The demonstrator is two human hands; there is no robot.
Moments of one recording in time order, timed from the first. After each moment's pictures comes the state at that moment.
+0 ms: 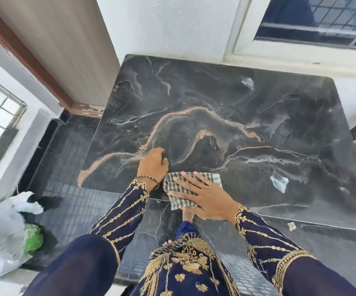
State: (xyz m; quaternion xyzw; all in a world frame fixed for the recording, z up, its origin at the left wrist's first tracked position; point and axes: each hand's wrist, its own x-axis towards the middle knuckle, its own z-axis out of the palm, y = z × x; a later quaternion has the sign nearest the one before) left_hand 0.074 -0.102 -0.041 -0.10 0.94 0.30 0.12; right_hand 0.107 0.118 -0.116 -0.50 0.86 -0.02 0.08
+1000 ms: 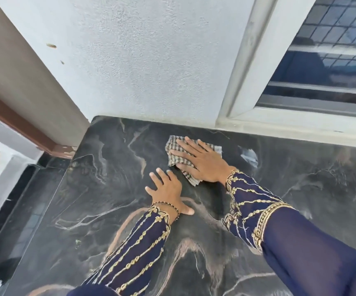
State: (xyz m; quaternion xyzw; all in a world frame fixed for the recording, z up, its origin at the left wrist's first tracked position) left_hand -0.204 -0.012 -0.060 -0.09 0.94 0.09 0.31; right_hand -0.318 0.123 -0.112 -0.38 0.92 -0.05 0.10
